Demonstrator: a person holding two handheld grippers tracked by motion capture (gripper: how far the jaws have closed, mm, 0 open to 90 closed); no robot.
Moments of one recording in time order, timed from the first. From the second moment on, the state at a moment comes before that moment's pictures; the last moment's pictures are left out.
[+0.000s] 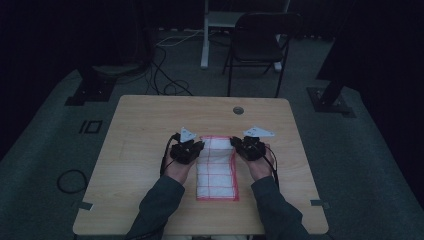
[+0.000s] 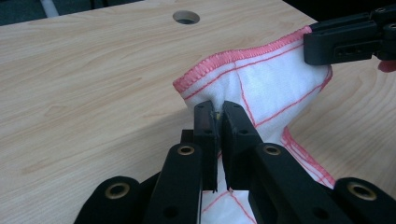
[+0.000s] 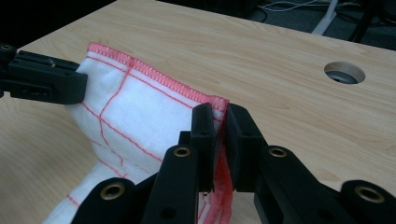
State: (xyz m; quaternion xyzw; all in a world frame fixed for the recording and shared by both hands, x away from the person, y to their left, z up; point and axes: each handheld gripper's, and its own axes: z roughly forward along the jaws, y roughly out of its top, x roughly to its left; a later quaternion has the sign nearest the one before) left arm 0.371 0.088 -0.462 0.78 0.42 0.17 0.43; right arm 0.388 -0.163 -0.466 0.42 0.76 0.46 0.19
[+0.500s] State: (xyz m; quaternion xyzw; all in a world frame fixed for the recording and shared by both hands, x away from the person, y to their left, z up) left arm 0.350 0.094 -0.465 0.77 0.41 0.16 0.45; right arm 0.369 -0.168 -0.467 0.41 0.76 0.47 0.18
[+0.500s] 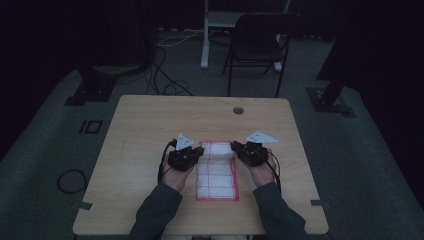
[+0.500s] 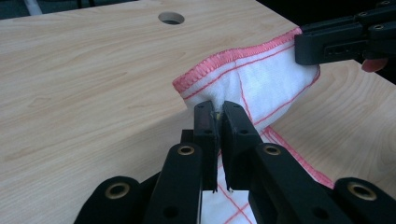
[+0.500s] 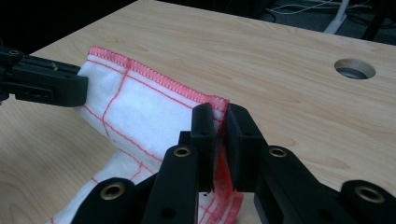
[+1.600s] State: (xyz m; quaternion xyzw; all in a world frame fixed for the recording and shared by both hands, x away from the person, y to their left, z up) left arm 0.312 0.106 -0.474 0.77 0.40 0.14 0.47; right arm 0.332 -0.170 -0.471 0.39 0.77 0.48 0.17
